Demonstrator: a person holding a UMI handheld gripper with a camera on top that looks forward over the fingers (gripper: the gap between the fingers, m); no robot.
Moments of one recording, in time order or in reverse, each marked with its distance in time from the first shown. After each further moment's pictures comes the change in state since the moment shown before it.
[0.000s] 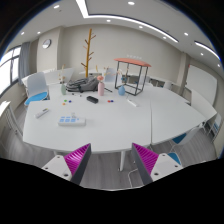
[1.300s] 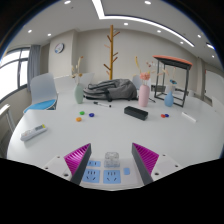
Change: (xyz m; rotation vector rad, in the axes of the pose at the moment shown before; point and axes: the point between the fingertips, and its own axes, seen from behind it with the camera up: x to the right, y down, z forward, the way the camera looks) arm -0.295 -0.090 0.425 0.173 -0.184 -0.006
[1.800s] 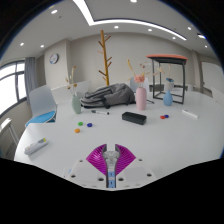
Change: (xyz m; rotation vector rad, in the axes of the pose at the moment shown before) arm 0.014 -0.028 0.009 0.051 -0.031 0.117
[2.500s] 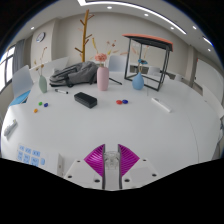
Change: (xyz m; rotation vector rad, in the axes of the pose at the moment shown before) arm 0.223 0.018 -0.018 -0.275 0.190 -0.085
